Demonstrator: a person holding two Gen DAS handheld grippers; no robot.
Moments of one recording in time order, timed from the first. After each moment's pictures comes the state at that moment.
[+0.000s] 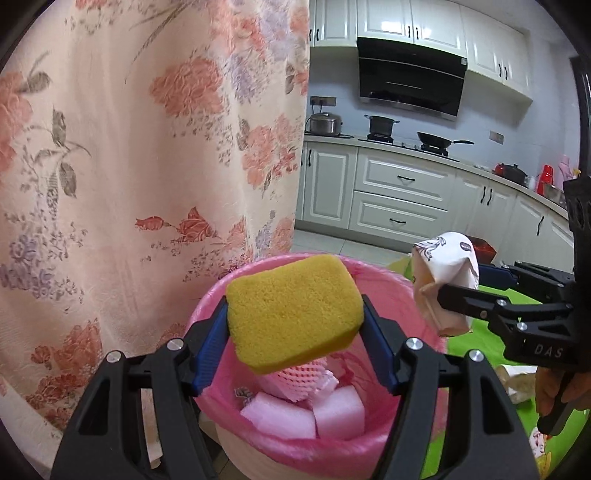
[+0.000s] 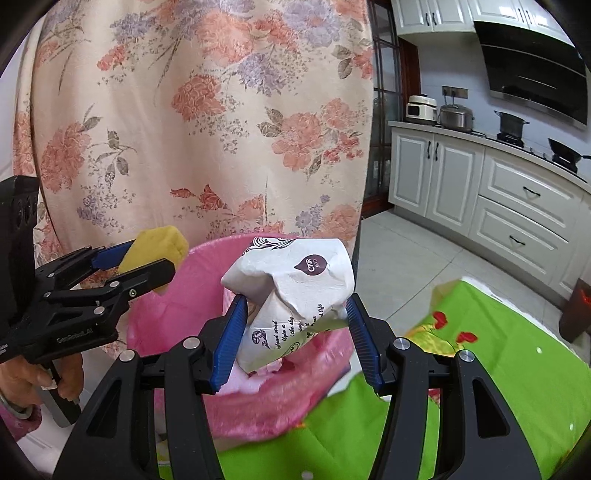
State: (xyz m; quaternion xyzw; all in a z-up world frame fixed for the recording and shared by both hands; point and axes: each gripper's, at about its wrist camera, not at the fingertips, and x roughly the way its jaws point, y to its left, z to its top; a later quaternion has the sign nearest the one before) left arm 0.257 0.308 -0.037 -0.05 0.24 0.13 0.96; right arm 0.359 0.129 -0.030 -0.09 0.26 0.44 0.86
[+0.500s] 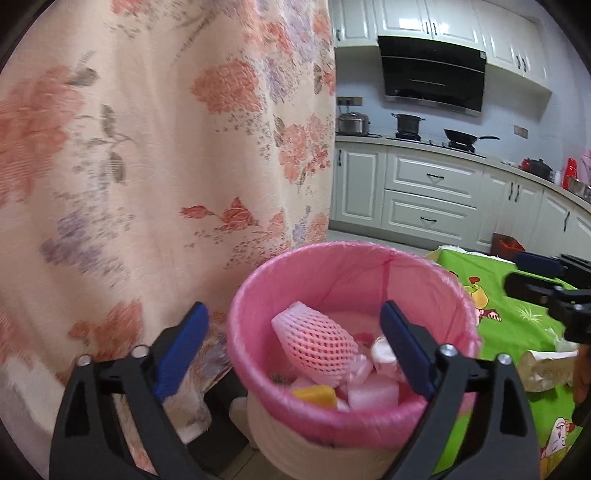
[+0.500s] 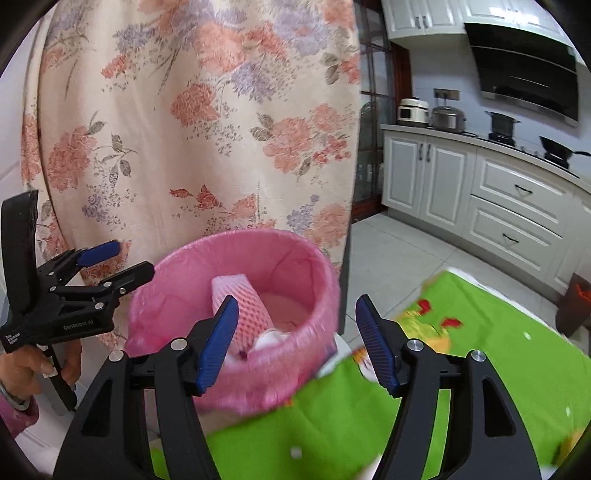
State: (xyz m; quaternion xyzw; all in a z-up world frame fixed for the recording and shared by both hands) left arm 0.222 0.298 -0.042 -0.03 0.24 0.21 0.95; right arm 0.341 0.085 -0.030 -0.07 0.25 0.42 0.87
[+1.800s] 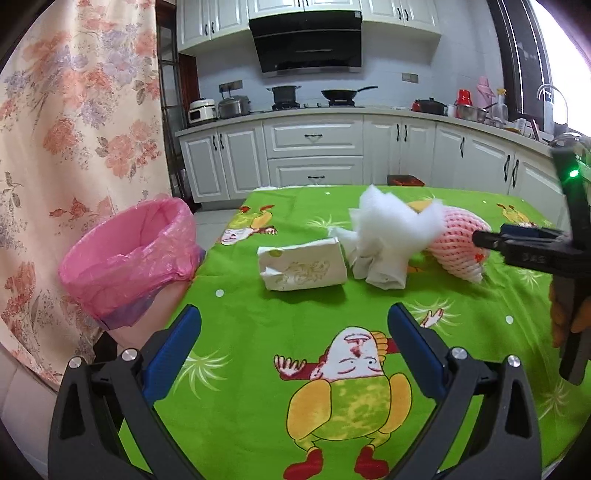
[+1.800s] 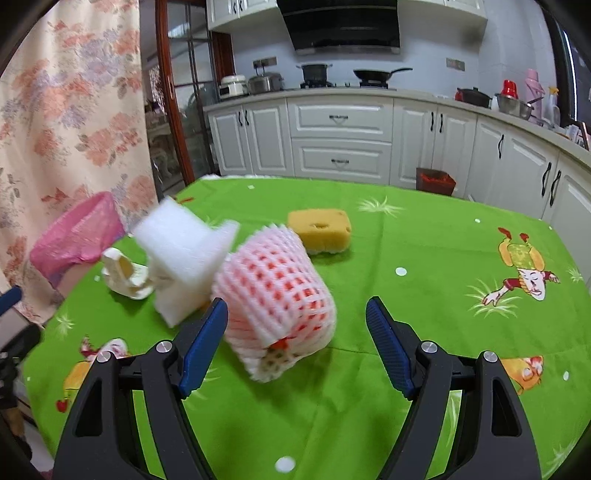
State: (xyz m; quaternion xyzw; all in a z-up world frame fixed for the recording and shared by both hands) left arm 0.165 0.018 -0.078 0.04 0.29 0.03 0.96; right arm 0.285 -0.232 -0.099 0.00 0.33 0.14 0.93
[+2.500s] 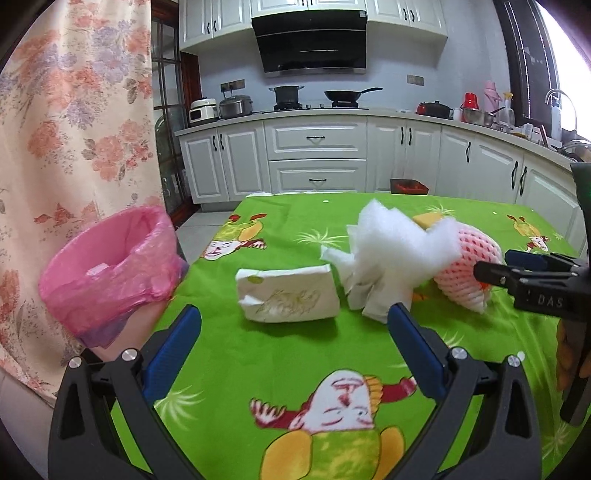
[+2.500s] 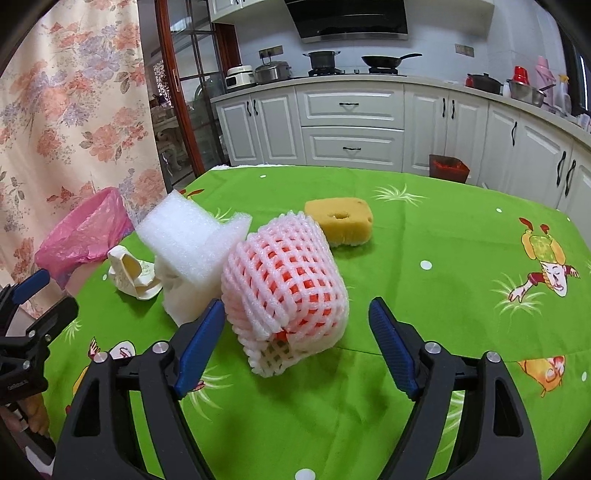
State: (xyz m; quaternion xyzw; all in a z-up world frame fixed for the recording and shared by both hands) left arm 0.217 0.005 -0.083 0.04 0.29 0.03 0.96; right arm 0.295 -0.221 -0.102 0.01 0.35 0.17 0.92
